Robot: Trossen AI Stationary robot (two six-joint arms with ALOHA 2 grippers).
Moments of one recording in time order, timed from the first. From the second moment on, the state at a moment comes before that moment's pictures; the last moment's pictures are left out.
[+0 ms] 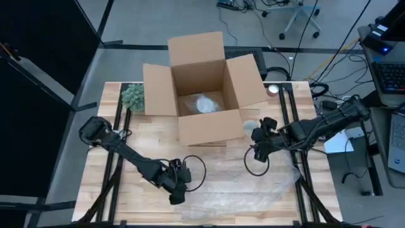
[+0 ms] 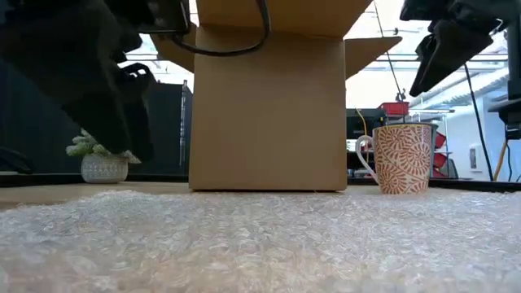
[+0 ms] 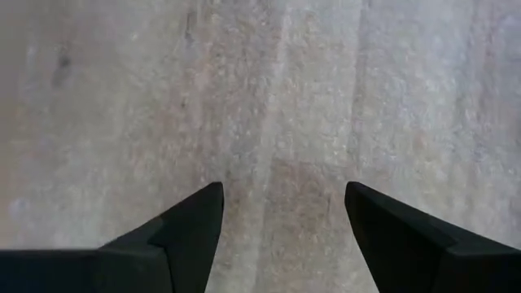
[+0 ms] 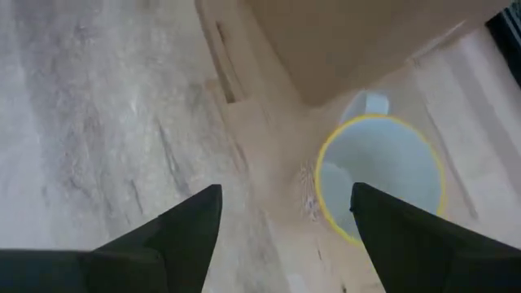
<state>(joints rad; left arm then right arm) -0.55 1.77 1.10 -0.46 -0.21 -0.64 0.35 1.09 0.88 -0.93 0.45 0.57</state>
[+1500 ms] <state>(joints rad) -0.56 1.77 1.10 -0.45 -0.21 -0.62 0.09 1.43 0.80 -0.90 0.25 0.30</state>
